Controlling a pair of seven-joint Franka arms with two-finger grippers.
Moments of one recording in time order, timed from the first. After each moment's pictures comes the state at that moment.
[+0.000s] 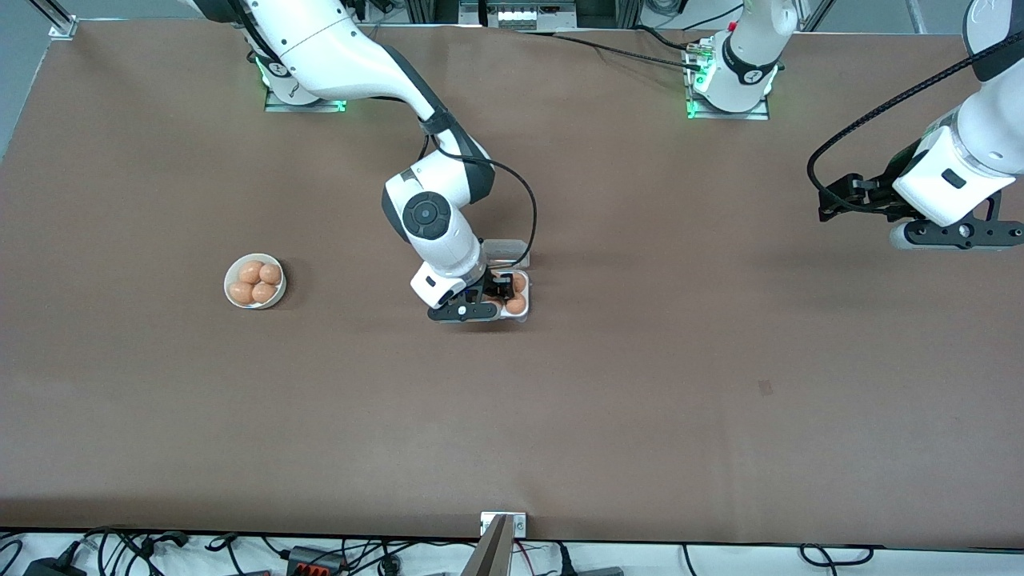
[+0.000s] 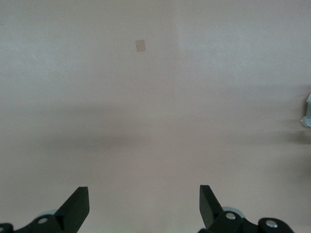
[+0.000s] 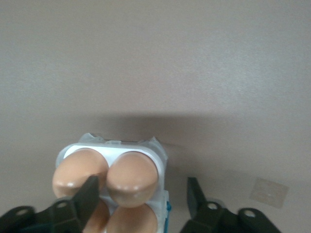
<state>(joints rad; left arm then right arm) 0.08 0.06 -0.17 -1.60 0.00 1.56 -0.10 0.68 0.75 -0.01 -1.56 0.15 2.46 0.55</state>
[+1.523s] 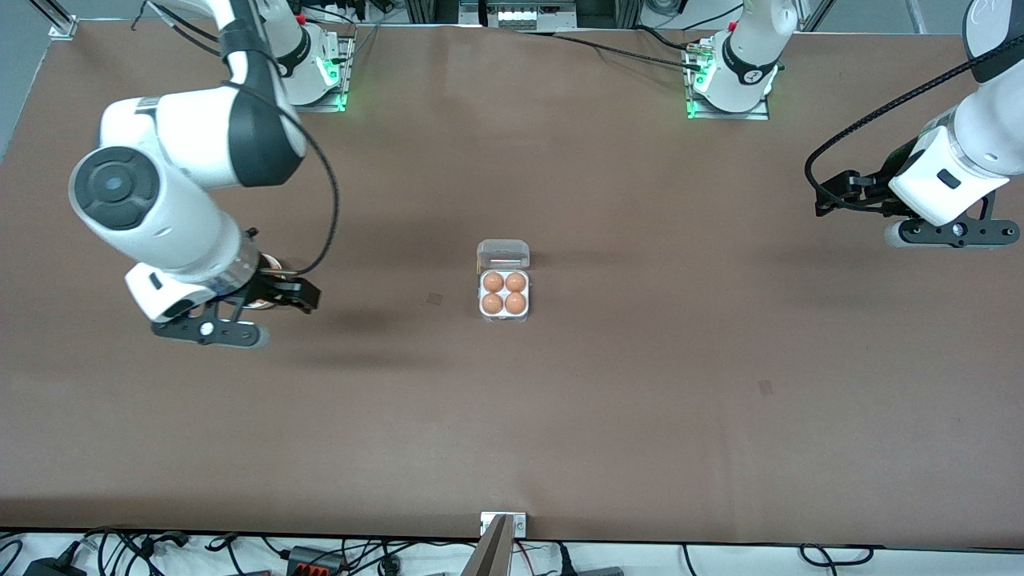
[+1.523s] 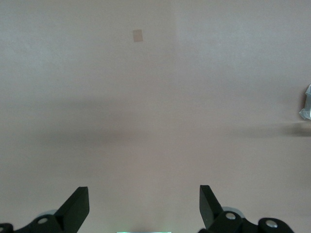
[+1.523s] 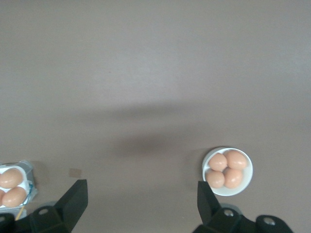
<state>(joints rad) 0.08 0.07 -0.17 -1.60 -0.01 1.53 -0.10 0.62 0.47 -0.46 -1.33 0.14 1.73 0.28</state>
